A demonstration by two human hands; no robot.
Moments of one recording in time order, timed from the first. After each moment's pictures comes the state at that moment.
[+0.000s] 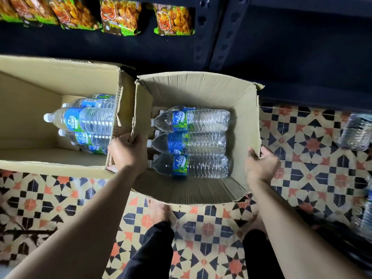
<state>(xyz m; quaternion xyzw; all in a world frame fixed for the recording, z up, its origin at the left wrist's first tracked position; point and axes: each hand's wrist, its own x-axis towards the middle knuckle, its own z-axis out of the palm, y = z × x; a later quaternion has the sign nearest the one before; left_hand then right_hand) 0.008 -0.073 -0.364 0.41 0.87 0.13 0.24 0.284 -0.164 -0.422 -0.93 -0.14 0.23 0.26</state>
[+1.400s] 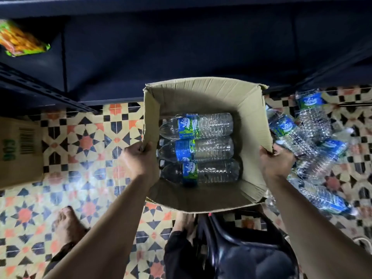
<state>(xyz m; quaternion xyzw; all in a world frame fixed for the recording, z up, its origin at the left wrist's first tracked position) 0.455 -0.204 -0.365 0.47 0.78 0.21 0.36 0.720 -0.330 -0.402 -0.93 -0.09 0.20 0.28</state>
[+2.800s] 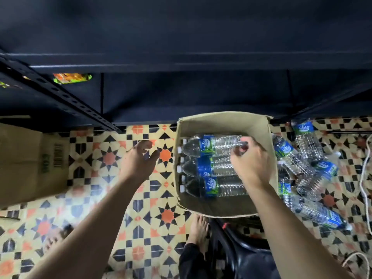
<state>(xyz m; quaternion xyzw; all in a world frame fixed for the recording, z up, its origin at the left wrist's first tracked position) 0.353 -0.133 -0.294 0.63 0.67 0.05 0.38 0.597 -0.233 -0.252 -0.92 -0.31 0.22 0.08</state>
